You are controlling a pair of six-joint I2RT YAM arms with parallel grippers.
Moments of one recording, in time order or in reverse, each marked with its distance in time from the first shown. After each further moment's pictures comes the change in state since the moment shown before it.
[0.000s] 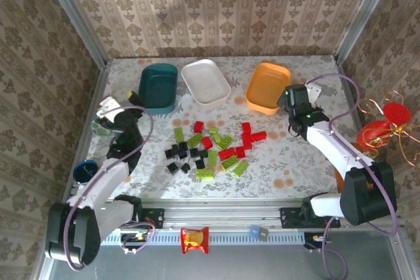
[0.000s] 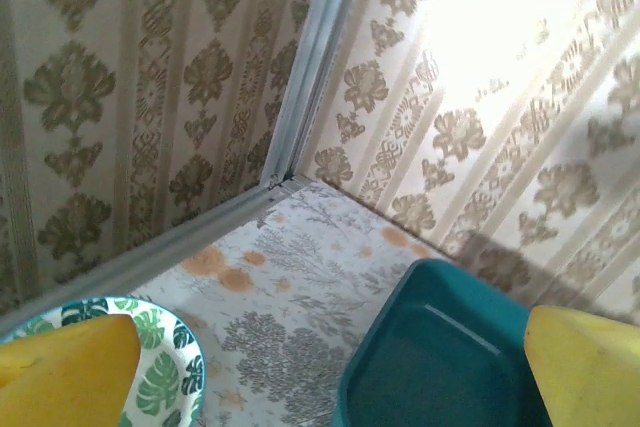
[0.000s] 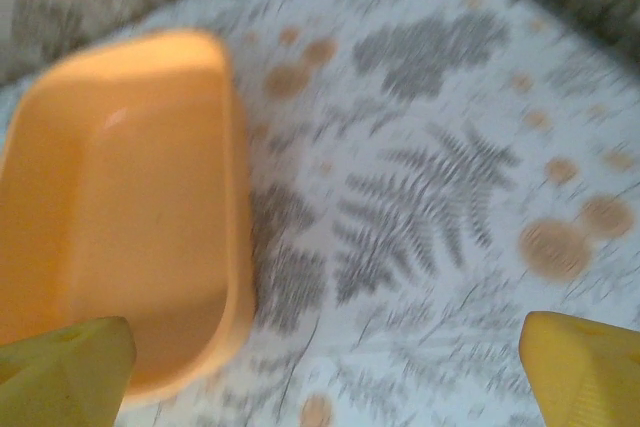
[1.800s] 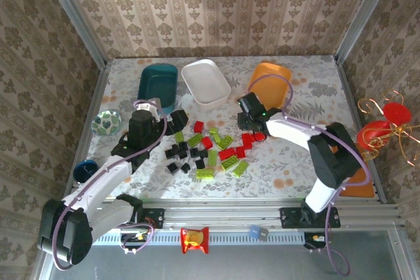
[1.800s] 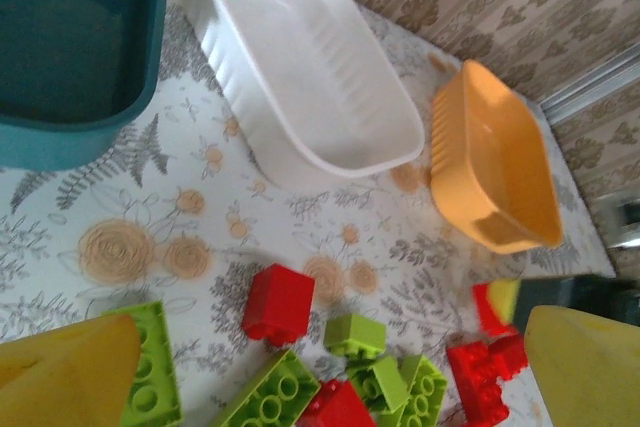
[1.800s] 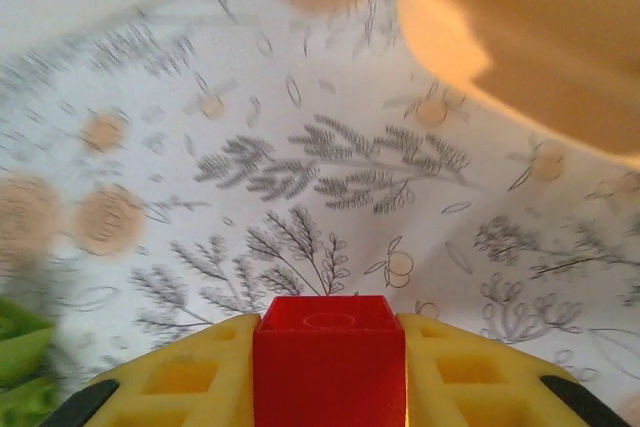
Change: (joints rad) left arm -0.216 0.031 0.110 -0.426 0.740 -0.166; right arm 0.310 0.337 0.163 -0.011 -0.260 -0.166
